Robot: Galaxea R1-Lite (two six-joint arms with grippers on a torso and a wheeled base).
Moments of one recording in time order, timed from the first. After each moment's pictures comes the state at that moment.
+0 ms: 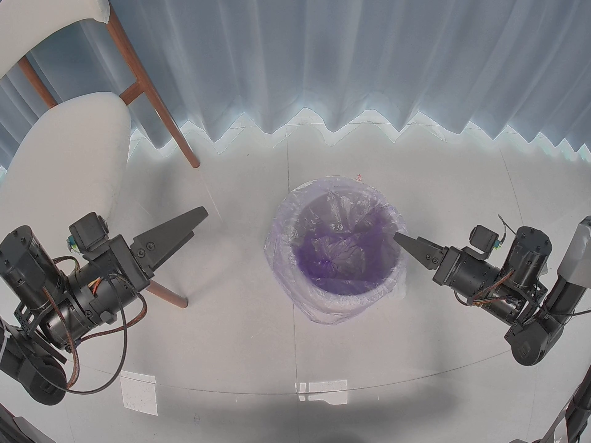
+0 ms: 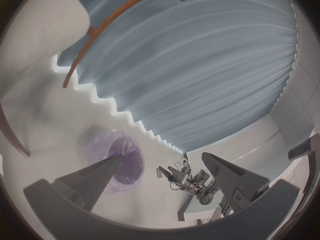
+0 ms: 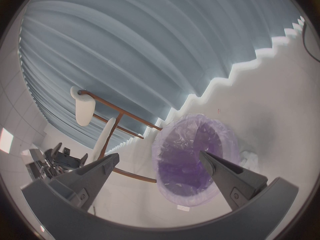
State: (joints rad) left arm -0.35 1.60 -0.29 -1.51 -0.45 -0.80; right arm 0.19 1.98 -0.42 -1.55 0.37 0.56
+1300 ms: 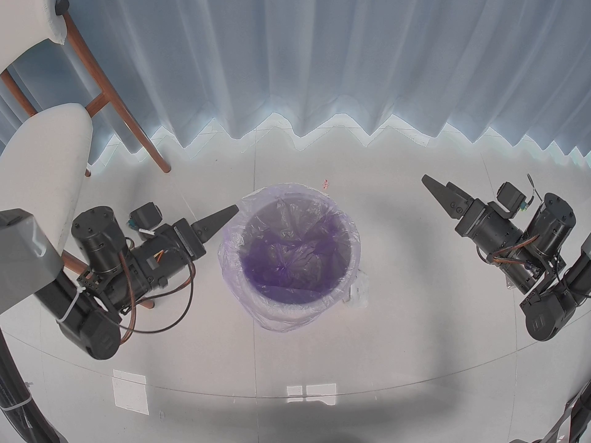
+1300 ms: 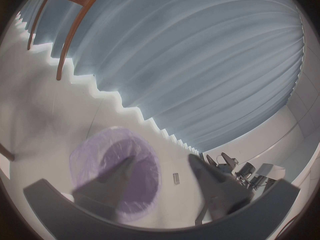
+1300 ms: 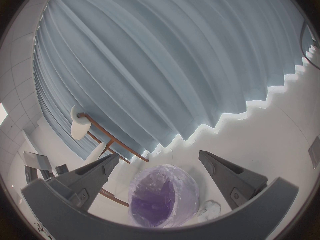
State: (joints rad) left arm -0.30 1.96 -0.57 -1.49 -0.41 -0.70; right arm 0.12 1.87 -0.54 -1.53 0.28 0.47
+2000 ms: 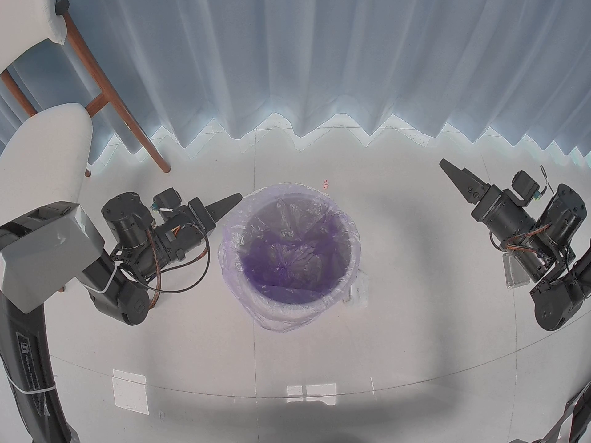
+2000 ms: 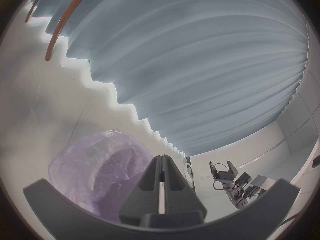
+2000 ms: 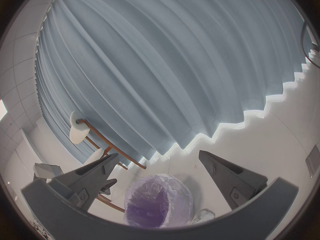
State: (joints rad) left arm -0.23 2.22 -0.91 -1.50 -0.57 -0.88; right arm 0.05 1.84 -0.57 -1.53 0.32 0.48
